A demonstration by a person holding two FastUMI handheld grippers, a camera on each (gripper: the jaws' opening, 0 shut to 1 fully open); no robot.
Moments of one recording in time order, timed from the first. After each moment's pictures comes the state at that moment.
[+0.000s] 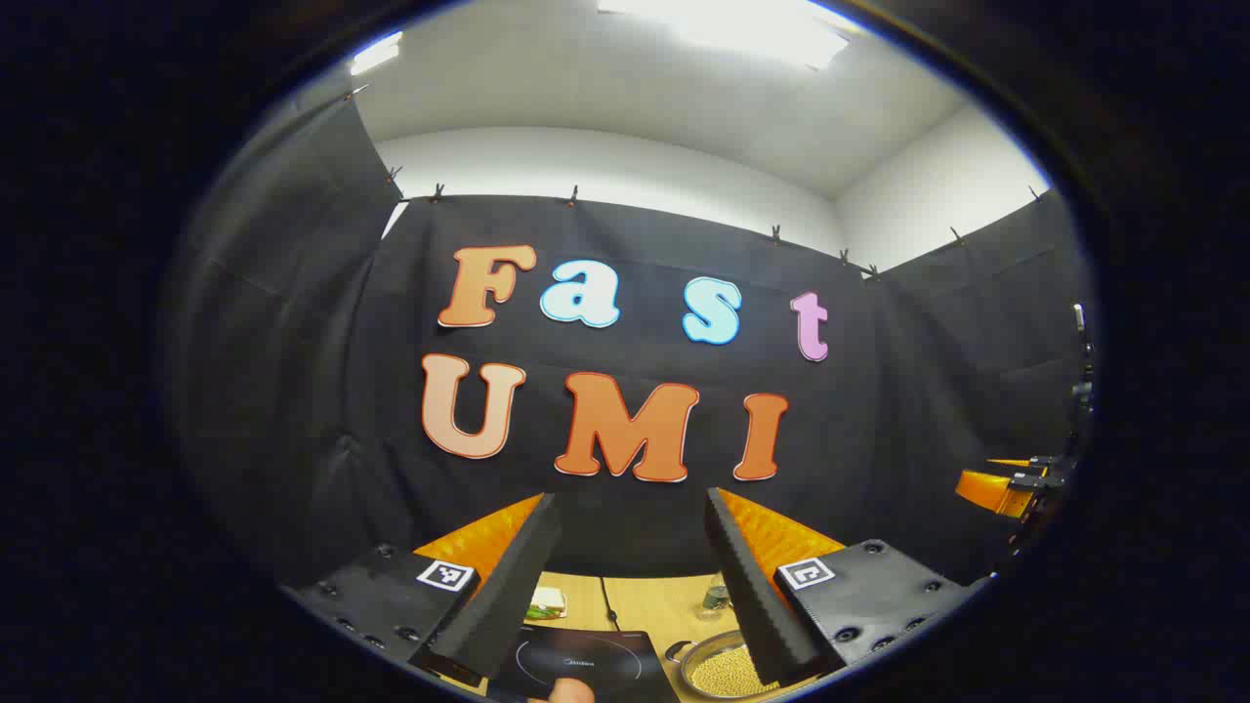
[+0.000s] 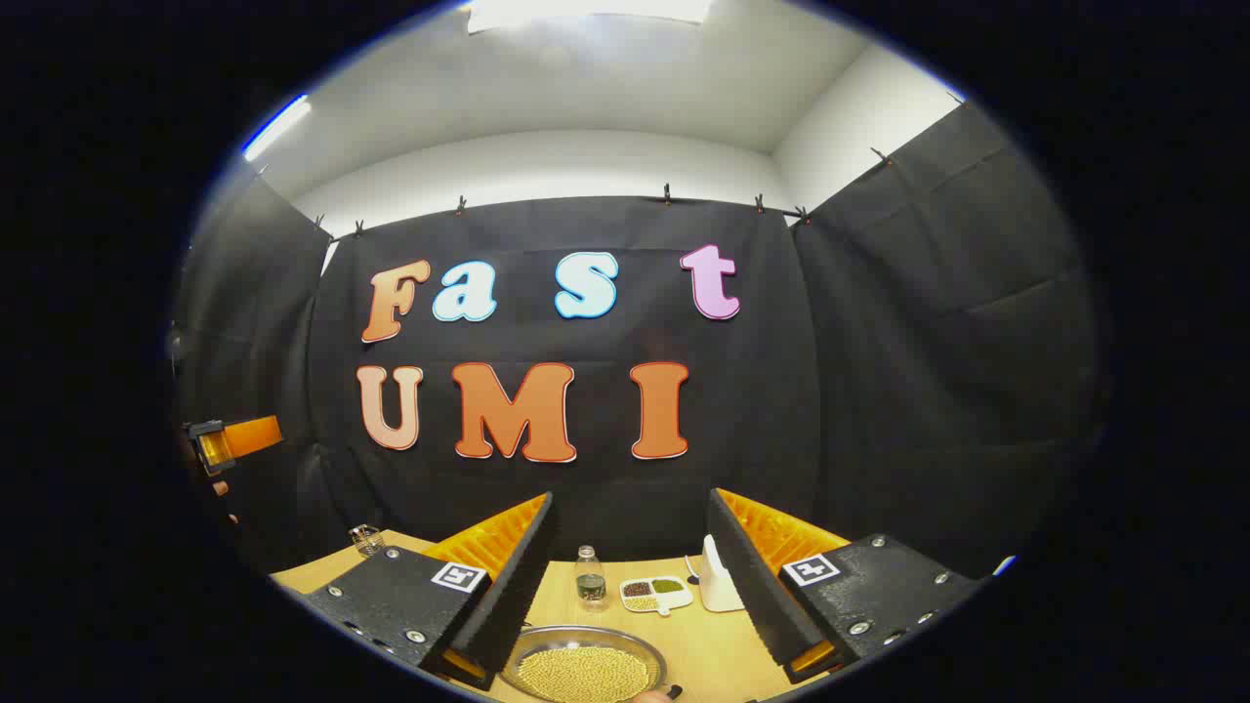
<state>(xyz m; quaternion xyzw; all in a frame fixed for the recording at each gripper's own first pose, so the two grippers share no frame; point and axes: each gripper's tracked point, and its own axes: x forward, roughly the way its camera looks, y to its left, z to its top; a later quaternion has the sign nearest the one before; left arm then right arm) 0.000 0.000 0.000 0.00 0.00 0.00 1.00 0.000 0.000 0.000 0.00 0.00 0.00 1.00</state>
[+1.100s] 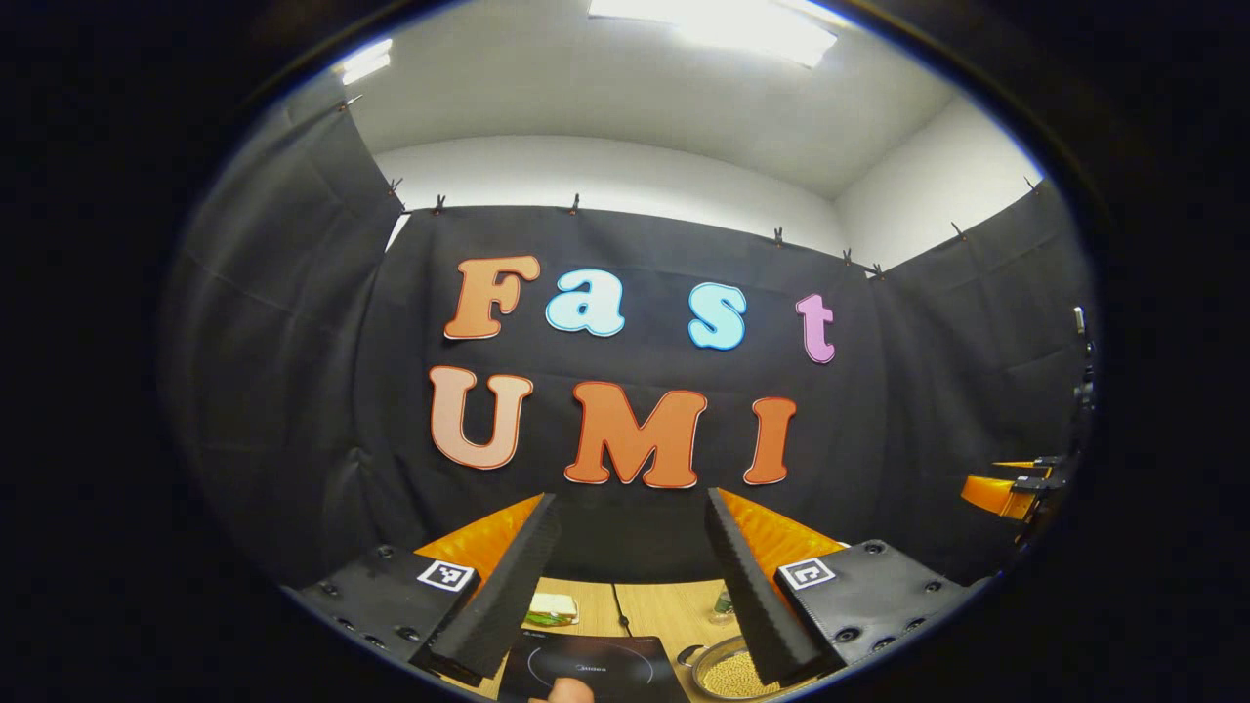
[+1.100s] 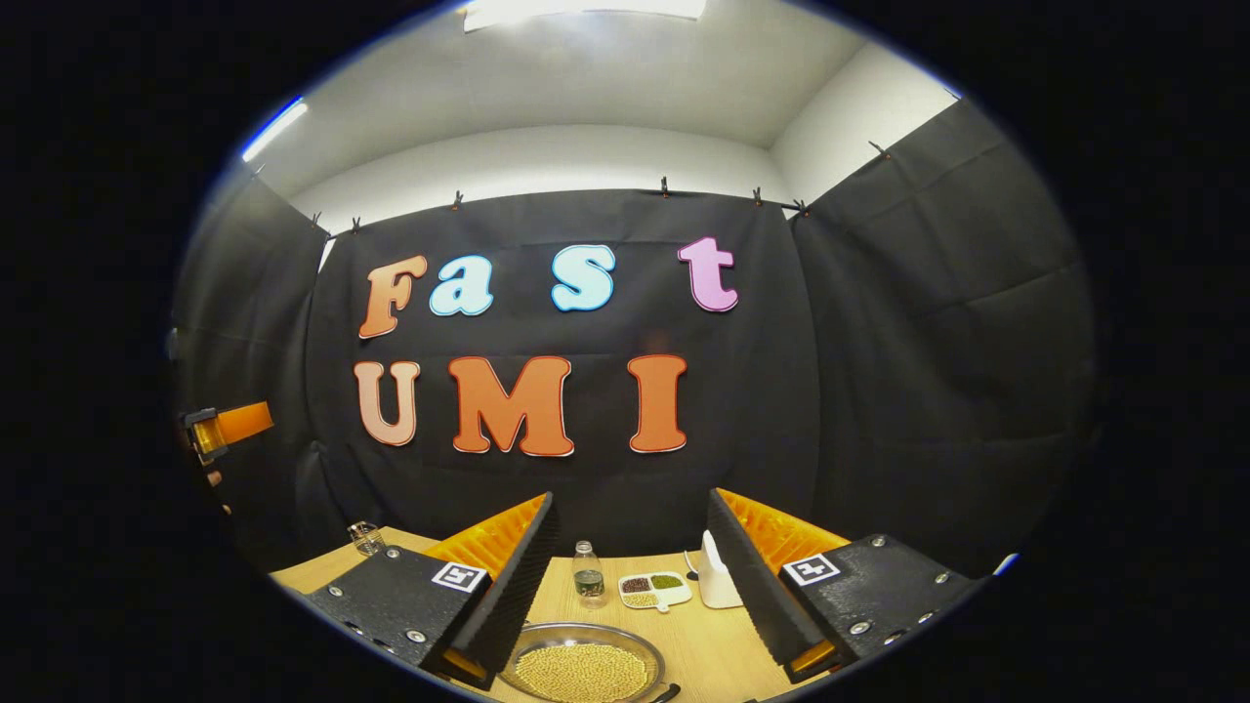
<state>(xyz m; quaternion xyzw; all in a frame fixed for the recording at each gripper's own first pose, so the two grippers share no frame) 0.001 -0.003 0.002 0.01 0.00 -0.01 1.00 0.003 -0.009 -0.007 0.00 0.00 0.00 1.00</state>
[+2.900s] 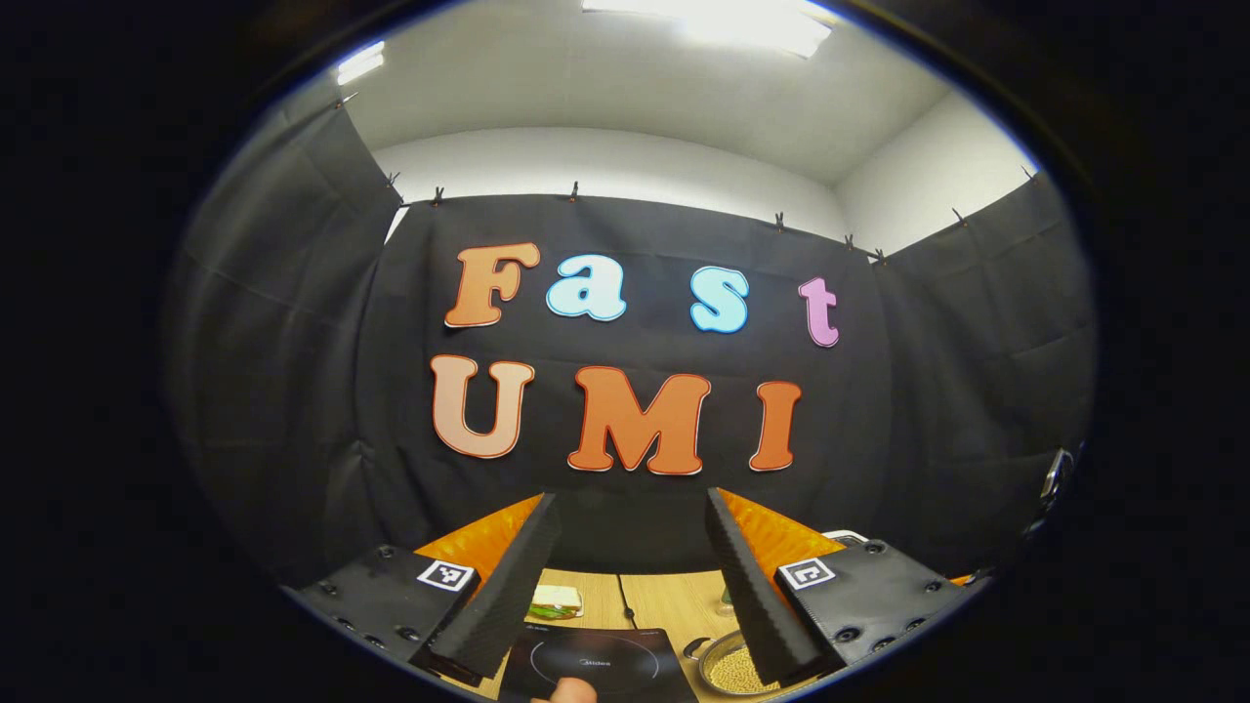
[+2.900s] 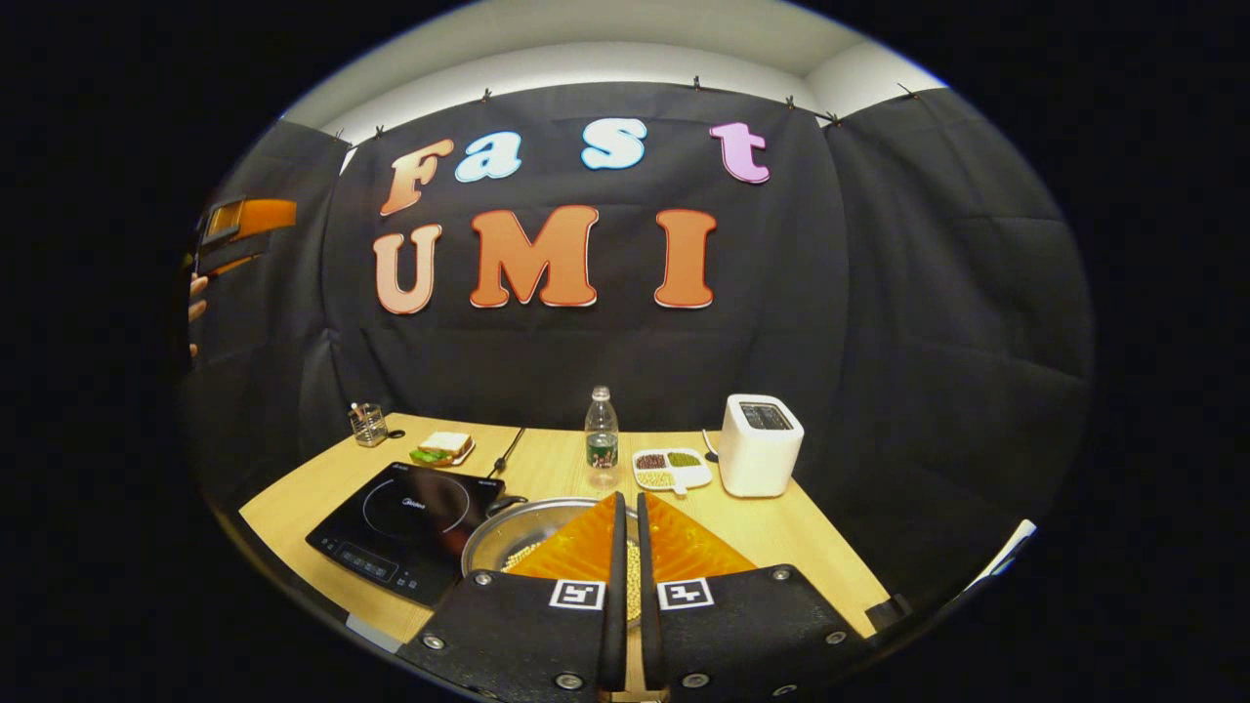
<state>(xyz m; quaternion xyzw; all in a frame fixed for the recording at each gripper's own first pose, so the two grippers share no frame) 0.004 -0.002 -0.017 0.02 0.01 0.00 1.00 -0.025 0.014 -0.224 -0.03 0.18 0.03 0.98</state>
